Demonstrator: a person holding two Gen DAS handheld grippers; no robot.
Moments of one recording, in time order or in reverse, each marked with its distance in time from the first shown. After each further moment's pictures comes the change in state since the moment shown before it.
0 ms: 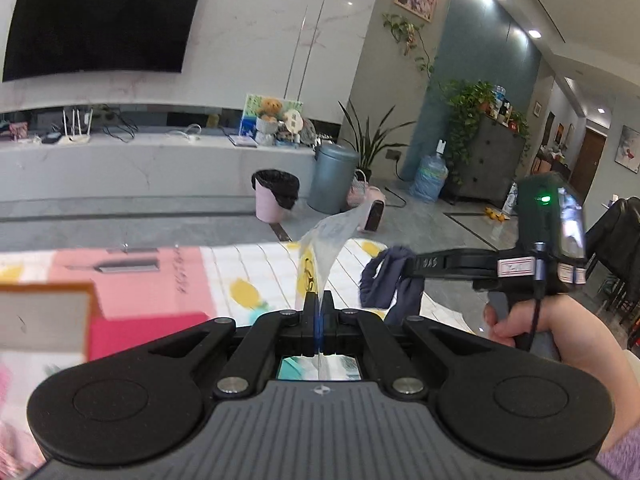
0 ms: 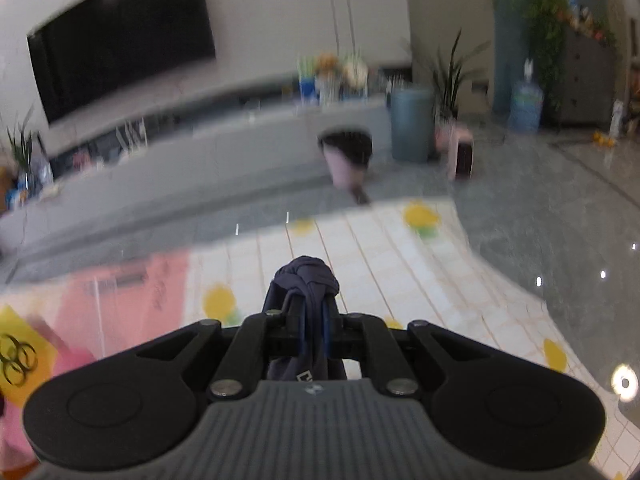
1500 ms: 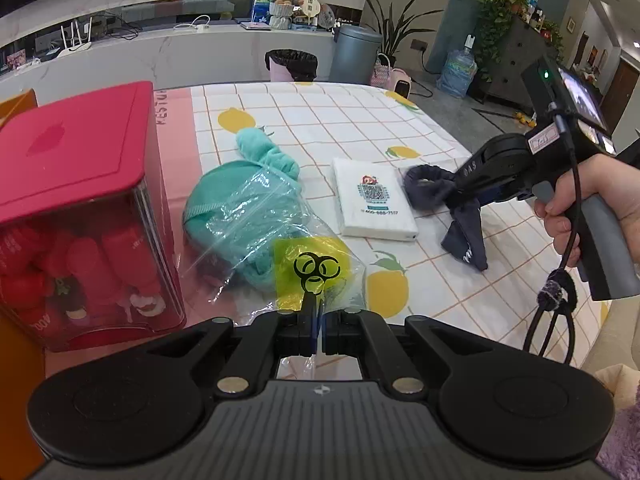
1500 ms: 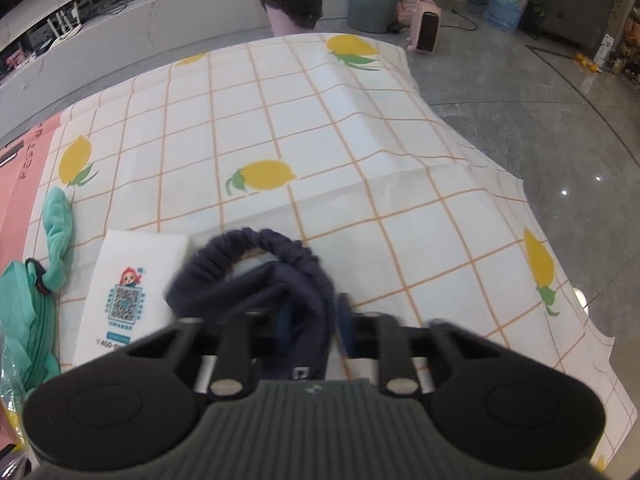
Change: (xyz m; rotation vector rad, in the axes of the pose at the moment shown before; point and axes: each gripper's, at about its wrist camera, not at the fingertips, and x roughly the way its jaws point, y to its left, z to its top) left arm 0.087 -0.024 -0.123 -0.010 0.318 0.075; right arm 0.110 -0.076 -0.059 -0.017 0.375 -0.148
